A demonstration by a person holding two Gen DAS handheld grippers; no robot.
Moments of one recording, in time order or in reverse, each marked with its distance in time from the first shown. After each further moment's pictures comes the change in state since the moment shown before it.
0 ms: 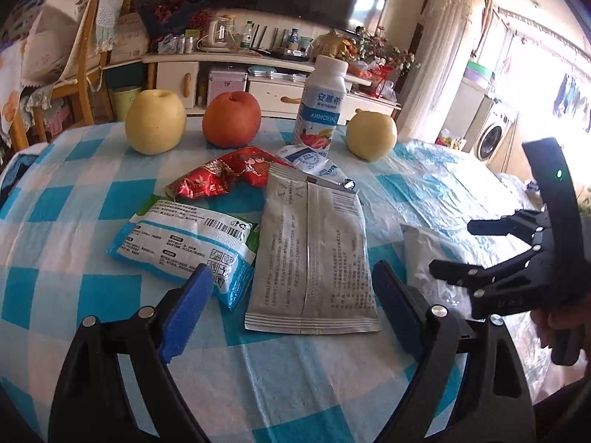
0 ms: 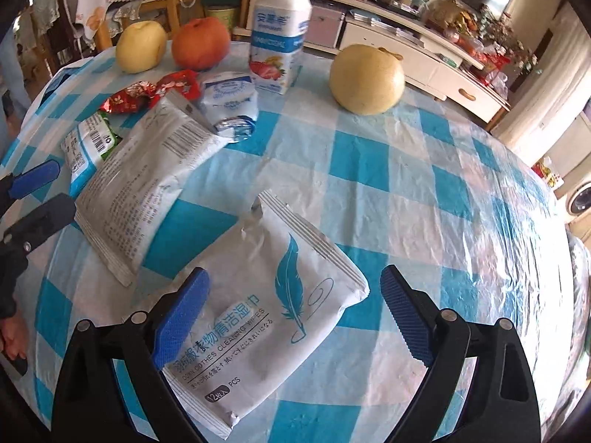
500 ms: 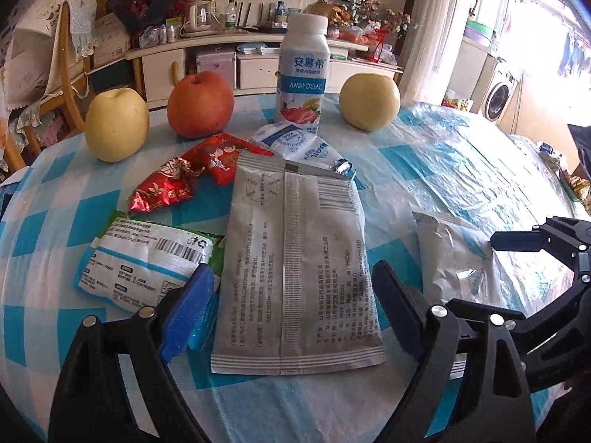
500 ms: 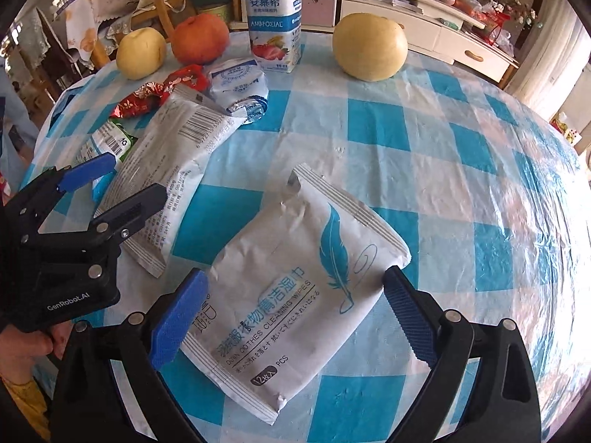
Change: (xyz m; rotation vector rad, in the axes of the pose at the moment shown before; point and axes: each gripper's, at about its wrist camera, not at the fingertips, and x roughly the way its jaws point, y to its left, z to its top) left arm 0.045 -0.024 0.016 0.090 0.124 0.050; right arm 0.001 0.018 -0.010 0.046 0.056 0.079
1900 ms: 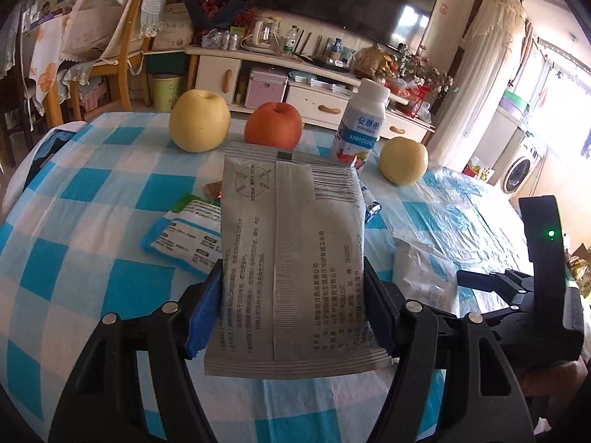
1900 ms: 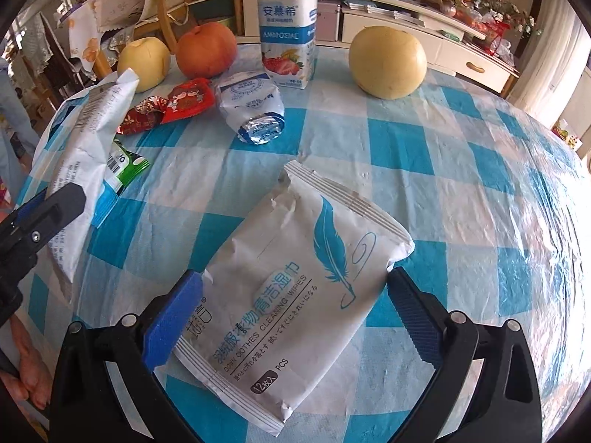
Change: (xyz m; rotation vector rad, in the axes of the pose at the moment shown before) left arm -0.073 0.039 -0.021 -0.275 -0.147 0.027; right arm 0.014 0.018 0.013 -0.023 -0.076 0.050
